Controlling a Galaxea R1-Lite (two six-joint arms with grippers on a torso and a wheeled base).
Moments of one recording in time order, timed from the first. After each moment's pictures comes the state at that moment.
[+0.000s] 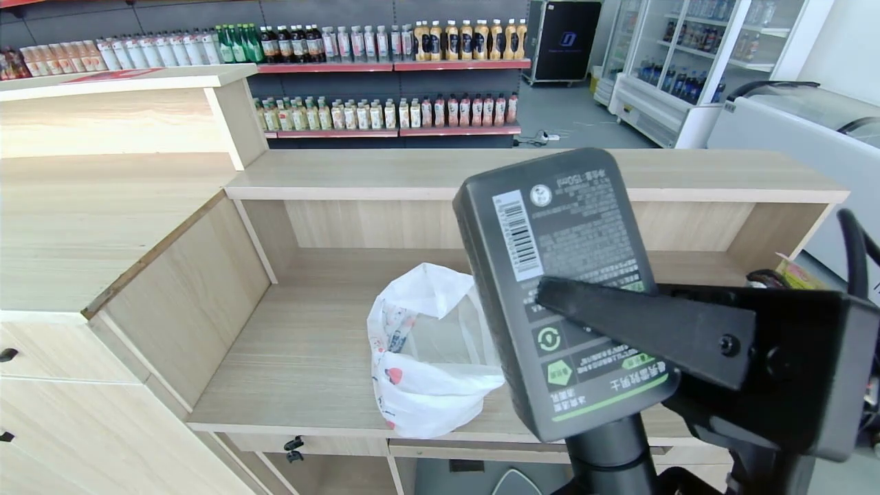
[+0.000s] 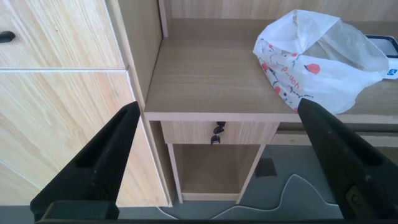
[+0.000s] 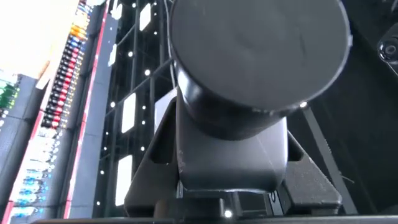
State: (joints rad) left arm -0.01 0.00 0.00 0.00 -0.04 0.00; right arm 0.85 1.50 -0.54 -1.38 0.61 -2.33
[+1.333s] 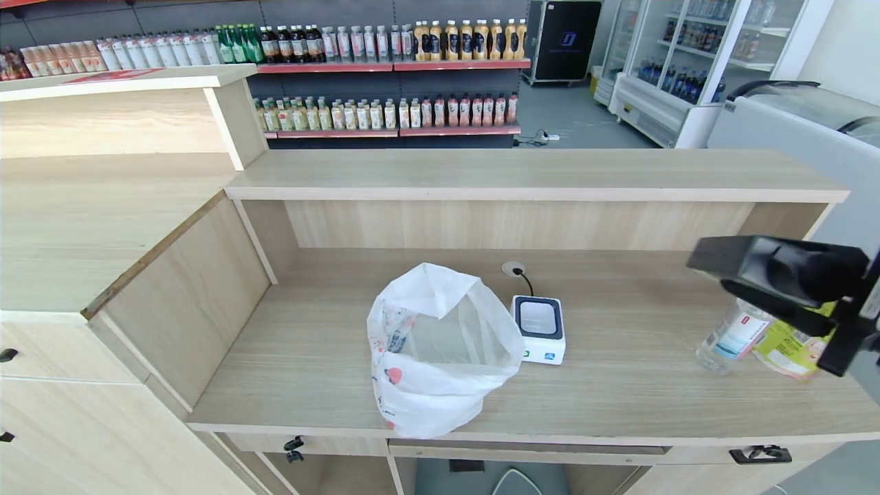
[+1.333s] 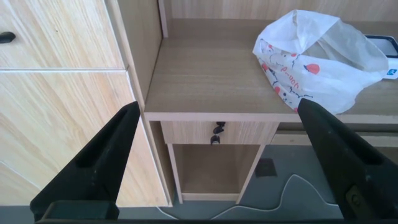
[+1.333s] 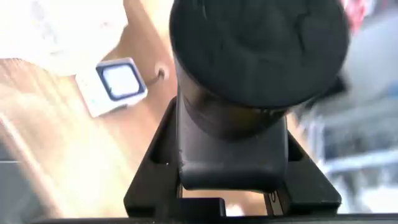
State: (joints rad) left arm -0.01 0.00 0.00 0.00 -0.04 0.00; right arm 0.06 1.13 -0.53 -0.53 0.48 -1.09
